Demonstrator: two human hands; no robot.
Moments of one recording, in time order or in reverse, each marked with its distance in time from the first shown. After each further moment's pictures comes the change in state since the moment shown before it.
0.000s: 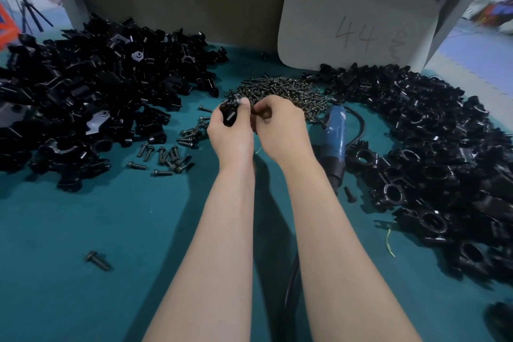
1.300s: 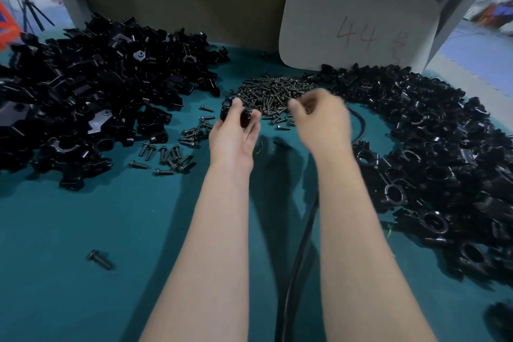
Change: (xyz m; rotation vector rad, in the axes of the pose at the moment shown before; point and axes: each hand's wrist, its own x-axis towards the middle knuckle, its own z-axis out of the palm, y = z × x) left_hand 0.010 0.007 -0.006 -0.385 -0.083 -0.364; right_hand 0.003 0.015 -0.040 -0.237 0.159 0.144
